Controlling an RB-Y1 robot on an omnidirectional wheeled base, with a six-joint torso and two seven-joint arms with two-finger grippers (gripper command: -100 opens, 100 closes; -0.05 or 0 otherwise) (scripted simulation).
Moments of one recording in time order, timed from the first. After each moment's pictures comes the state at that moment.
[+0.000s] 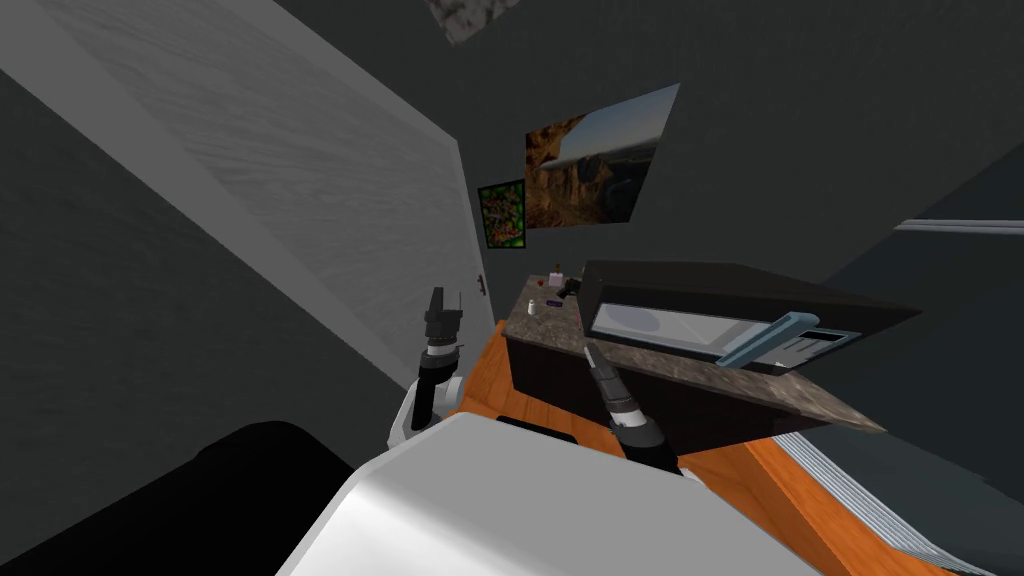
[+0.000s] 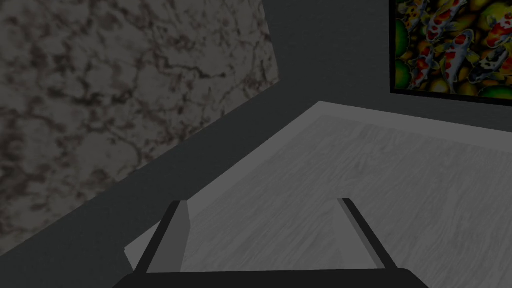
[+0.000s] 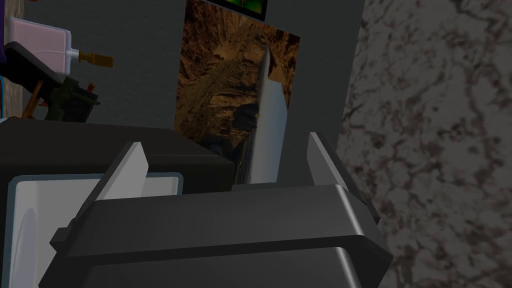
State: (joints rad) left arm 0.45 -0.02 0.07 -2.28 -0.12 -0.63 0.12; right arm 0.53 -0.33 0.31 -1.99 0.10 -0.58 0.14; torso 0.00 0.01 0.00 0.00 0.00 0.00
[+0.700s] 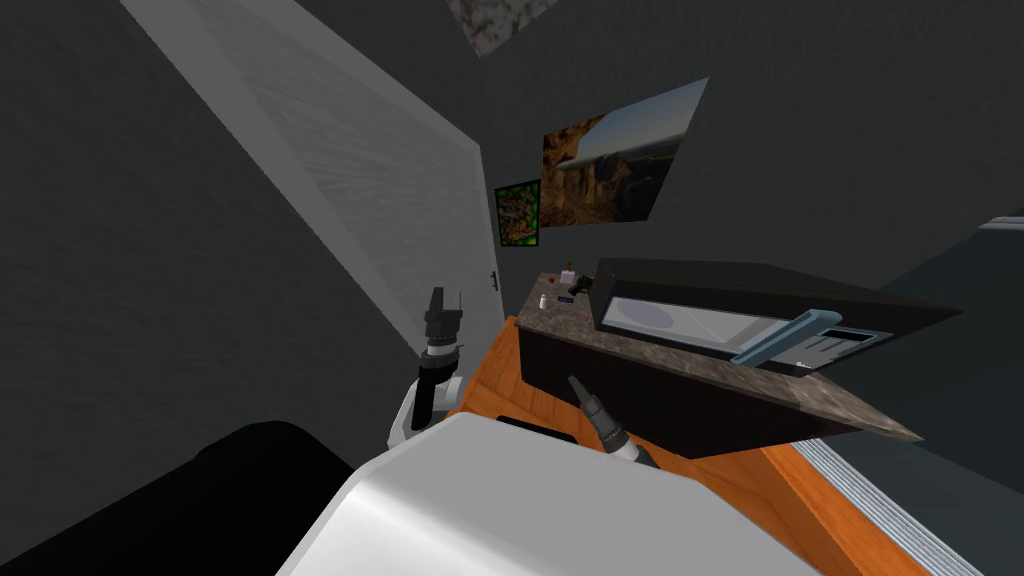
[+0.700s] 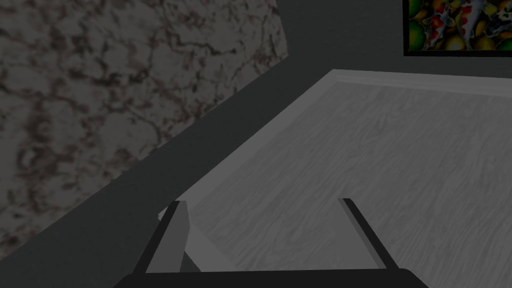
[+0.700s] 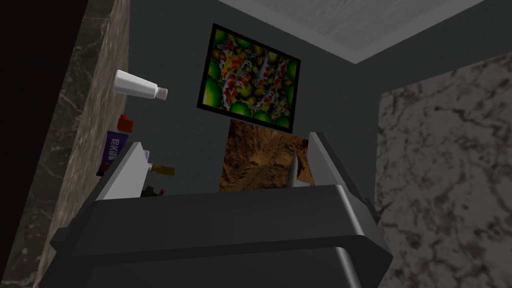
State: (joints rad) left arm 0.45 -0.02 0.07 -2.28 -0.12 -0.63 0.12; right arm 0.51 -0.54 0.49 -1.80 0.09 -0.65 0.16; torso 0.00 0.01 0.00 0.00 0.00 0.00
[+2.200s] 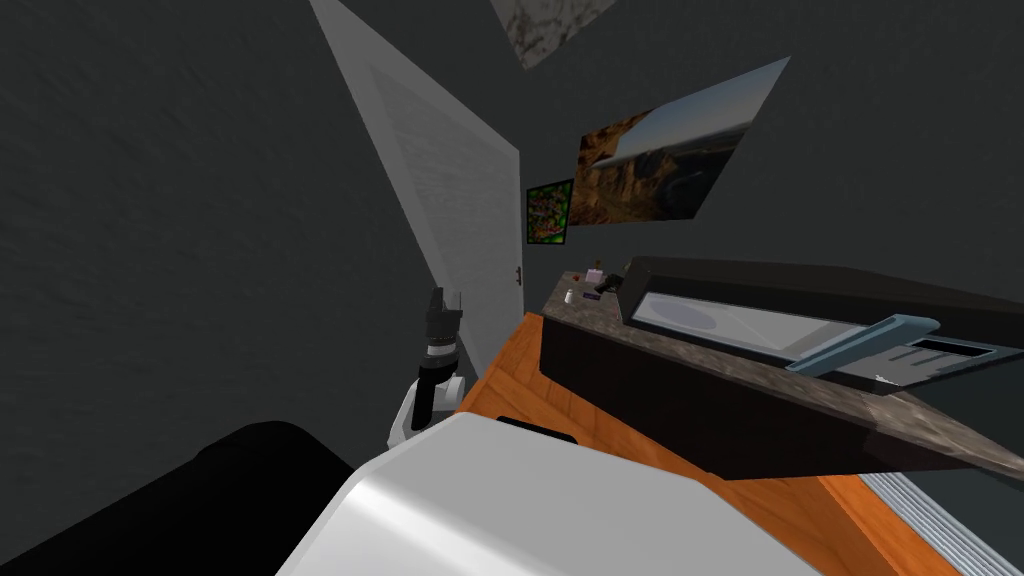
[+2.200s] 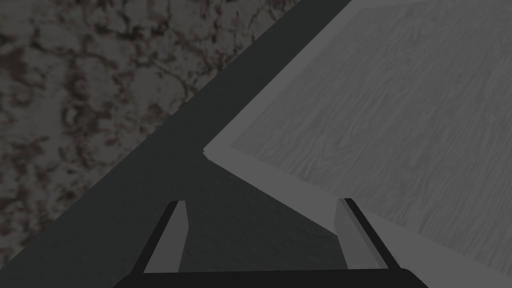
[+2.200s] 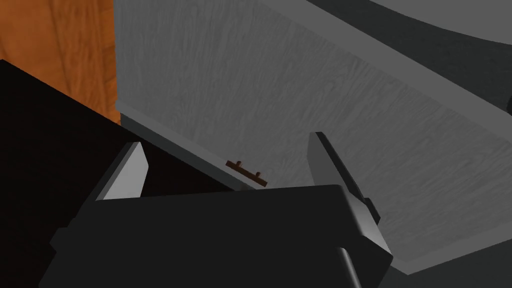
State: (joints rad) left arm 0.45 -0.02 0.07 -2.28 -0.12 -0.63 0.12; right arm 0.44 -0.89 0.83 -1.40 0.09 -0.78 0.20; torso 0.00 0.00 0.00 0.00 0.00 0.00
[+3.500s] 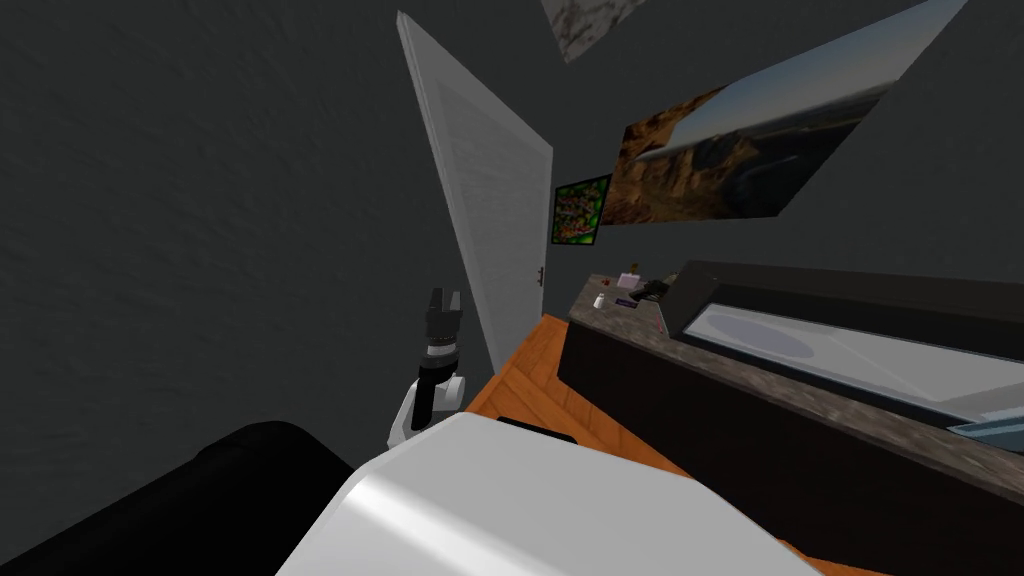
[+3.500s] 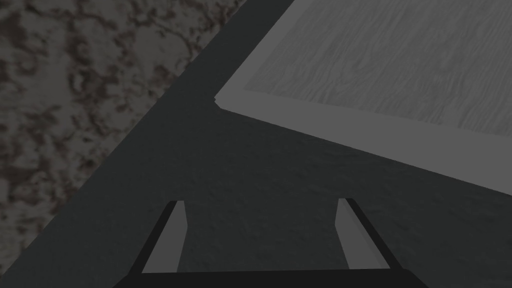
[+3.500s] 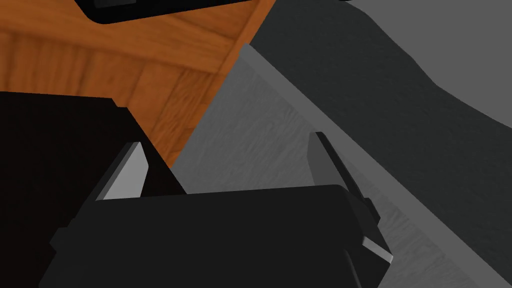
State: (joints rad) left arm 0.45 -0.02 0.07 -2.28 -0.12 -0.63 0.12; right arm 0.35 -1.16 0.99 -1.08 0.12 -0.84 0.26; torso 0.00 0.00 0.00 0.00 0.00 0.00
